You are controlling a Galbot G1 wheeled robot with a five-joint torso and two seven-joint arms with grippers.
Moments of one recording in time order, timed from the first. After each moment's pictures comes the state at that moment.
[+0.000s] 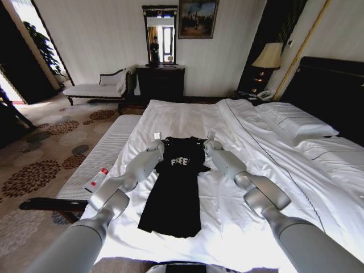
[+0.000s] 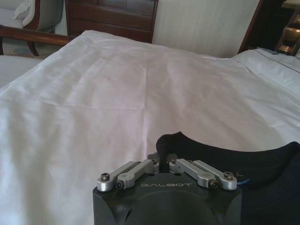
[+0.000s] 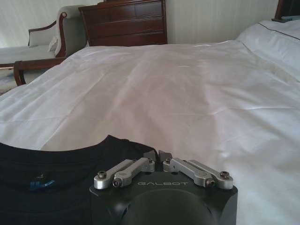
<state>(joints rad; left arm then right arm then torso) 0.08 -1.52 0.19 -0.56 -0.85 0.28 -0.18 -0.09 1.32 -0.24 0.60 0.88 -0.26 0.11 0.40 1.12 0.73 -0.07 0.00</state>
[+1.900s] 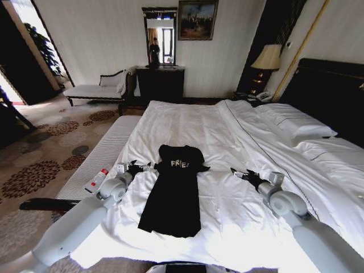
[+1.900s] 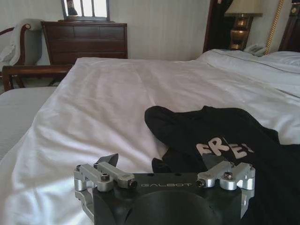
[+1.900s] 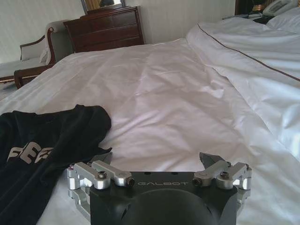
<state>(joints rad) 0.95 -0.72 0.01 -1.89 -0.89 0.29 -0.28 -1.45 0.81 0.67 1.94 1.00 -0.39 0.17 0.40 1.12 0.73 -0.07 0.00</state>
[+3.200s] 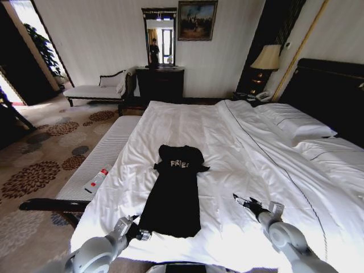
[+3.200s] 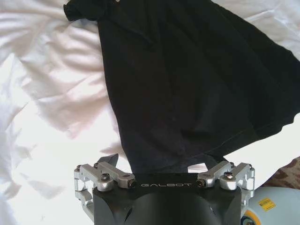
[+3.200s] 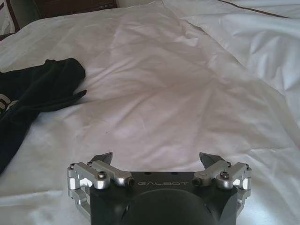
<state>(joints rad) 1.48 -0.52 -0.04 -2.29 -0.81 0.63 -0.41 -1.60 0.95 0.68 1.91 0.89 -0.37 0.19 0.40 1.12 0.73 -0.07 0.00</state>
